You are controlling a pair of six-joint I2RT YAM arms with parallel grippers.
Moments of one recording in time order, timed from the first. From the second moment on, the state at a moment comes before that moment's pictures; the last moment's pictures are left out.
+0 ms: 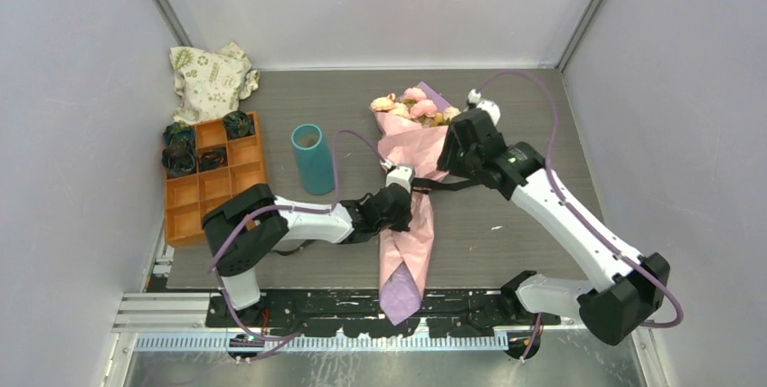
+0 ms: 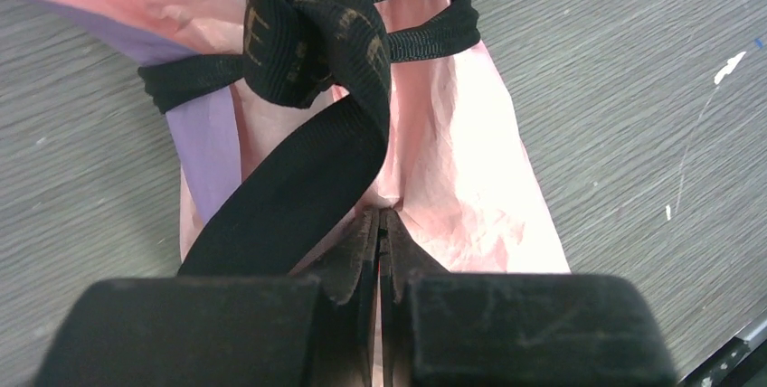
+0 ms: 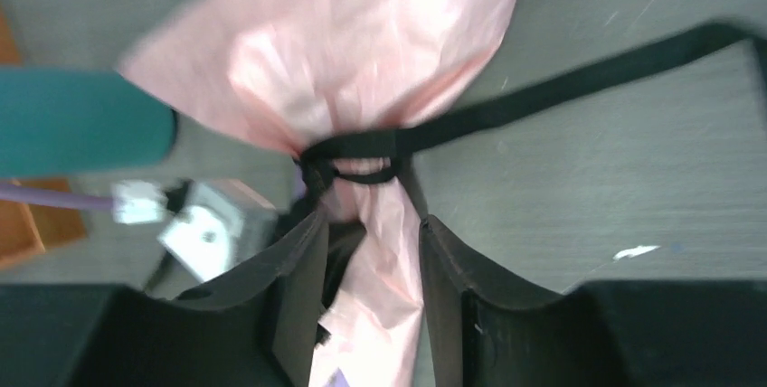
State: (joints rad) left arm -1.06 1.81 0.92 0.20 -0.27 -0.63; right arm 0.57 1.19 1.24 -0.81 0.30 0.65
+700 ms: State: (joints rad) left arm -1.05 1.75 0.87 0.14 -0.30 -0.63; right arm 0.57 1.57 0.98 -0.44 -0.06 0.76
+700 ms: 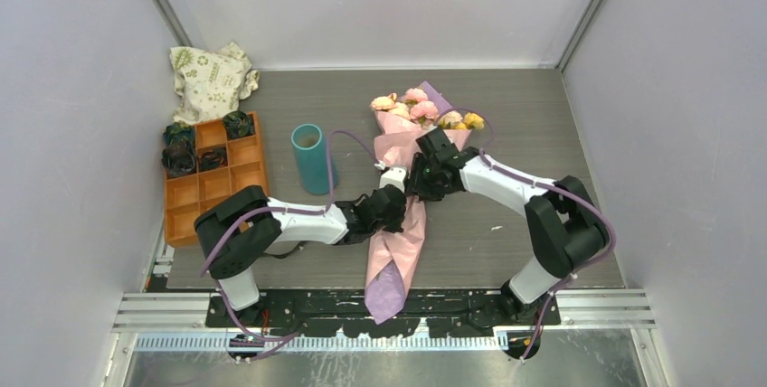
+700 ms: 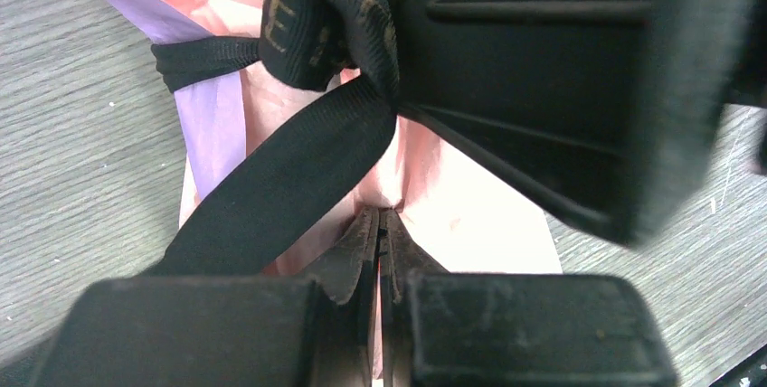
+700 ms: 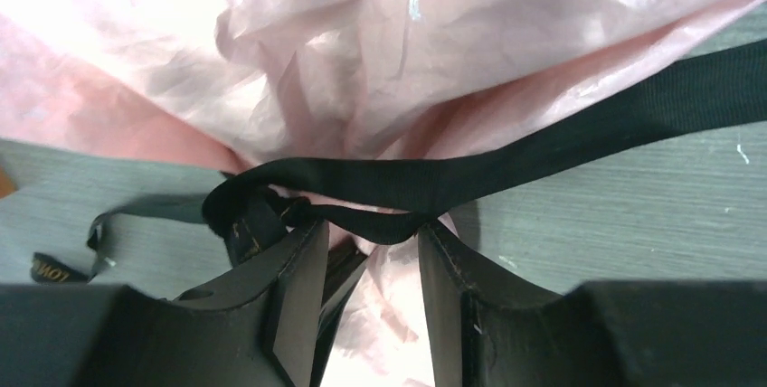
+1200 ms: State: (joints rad) left arm -1.05 1.75 0.87 0.14 -0.30 -0.63; right arm 0.57 1.65 1.09 -0.46 0.13 0.70
